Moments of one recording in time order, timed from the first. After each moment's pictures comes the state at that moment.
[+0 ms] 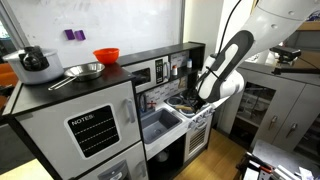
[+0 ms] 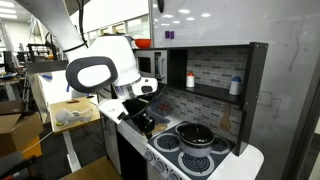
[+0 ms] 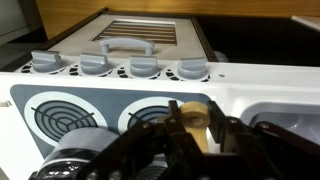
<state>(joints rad) -0.14 0.23 -0.16 -2.55 0.09 3.04 -0.28</state>
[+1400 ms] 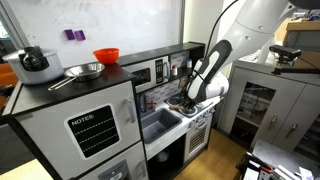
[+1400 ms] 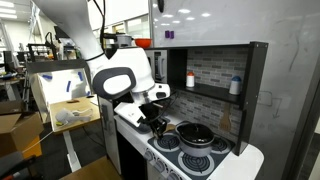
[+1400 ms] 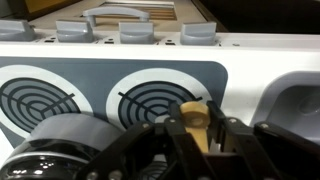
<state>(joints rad) -0.23 0.41 -0.06 -2.36 0.11 3.04 -0.27</state>
